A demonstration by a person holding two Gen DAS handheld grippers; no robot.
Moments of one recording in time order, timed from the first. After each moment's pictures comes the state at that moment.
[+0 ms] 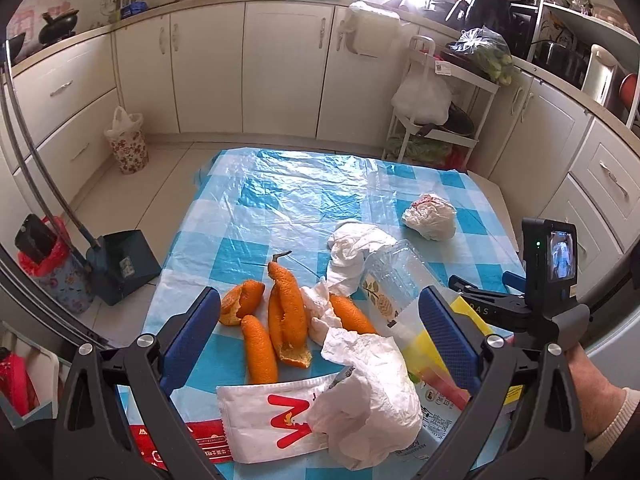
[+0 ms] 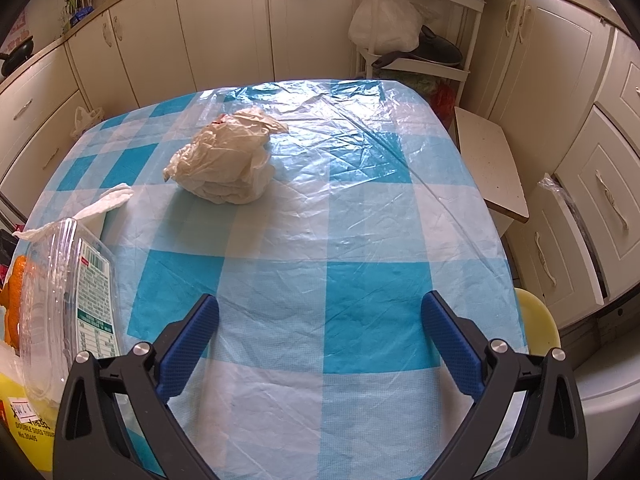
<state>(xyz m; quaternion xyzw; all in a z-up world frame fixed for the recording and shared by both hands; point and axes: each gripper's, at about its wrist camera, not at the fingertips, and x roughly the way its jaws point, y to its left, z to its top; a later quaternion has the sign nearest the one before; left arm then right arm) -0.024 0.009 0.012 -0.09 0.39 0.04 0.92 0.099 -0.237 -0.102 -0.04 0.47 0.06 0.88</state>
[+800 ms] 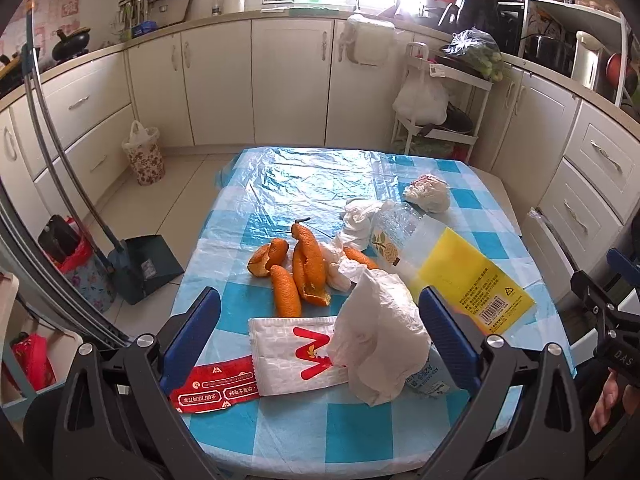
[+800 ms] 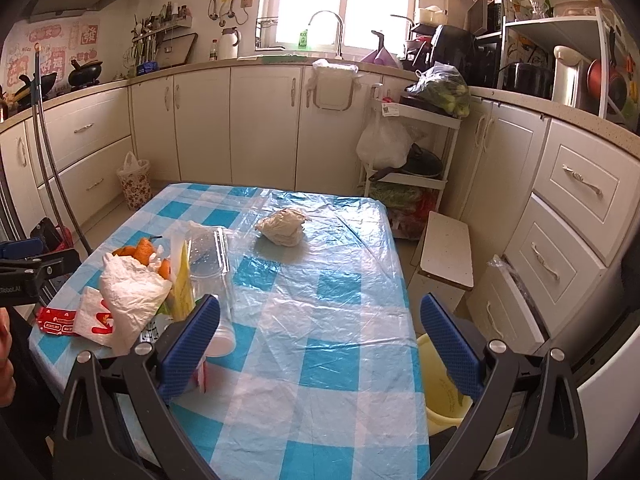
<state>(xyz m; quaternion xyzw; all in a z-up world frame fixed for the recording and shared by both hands) -0.103 -0.003 0.013 -0.05 0.36 0.06 0.93 -0.075 -0.264 0.010 -0.07 0.29 0.09 0.95</state>
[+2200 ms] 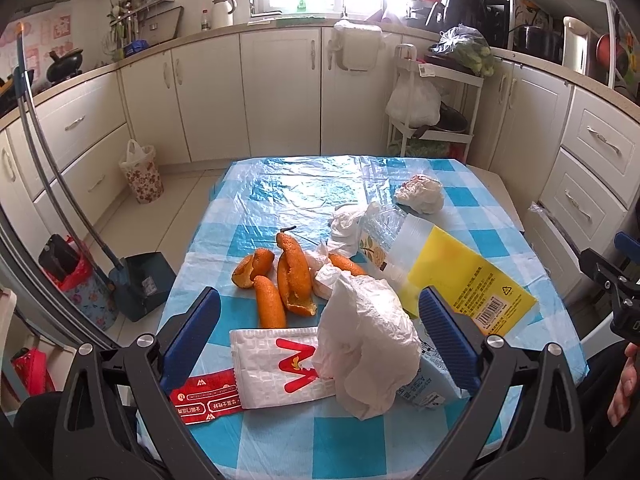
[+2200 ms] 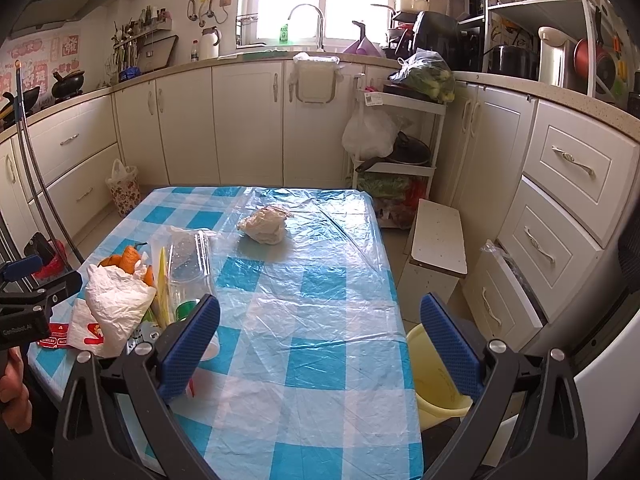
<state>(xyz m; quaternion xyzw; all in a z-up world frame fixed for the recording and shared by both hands) -0.095 -0.022 0.004 -0.02 0.35 0.06 0.94 -0.075 -0.280 0.011 -0.04 0.29 0.07 0.95</state>
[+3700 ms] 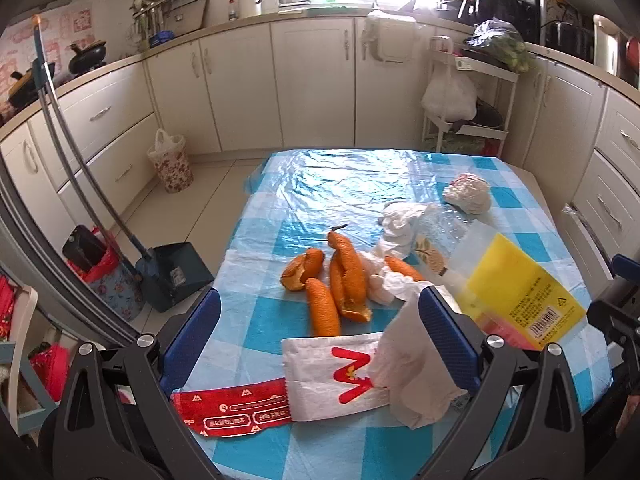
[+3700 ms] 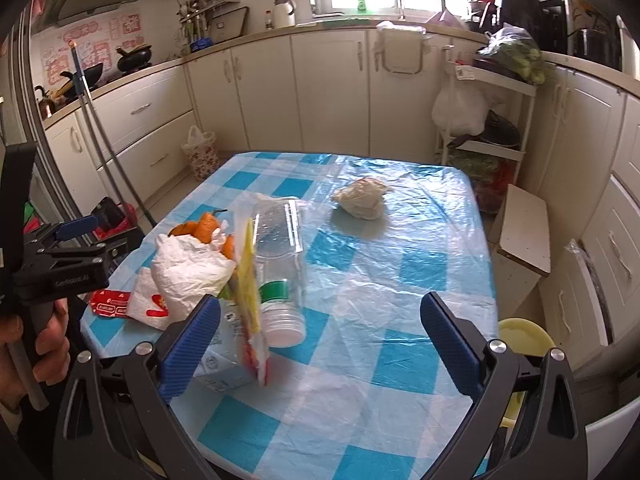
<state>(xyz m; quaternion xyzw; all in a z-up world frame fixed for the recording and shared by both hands) -0.079 0.018 -0.001 -0.02 0.37 0.12 0.92 -0.054 -0.244 0.000 -0.04 0.36 0.24 0.90</state>
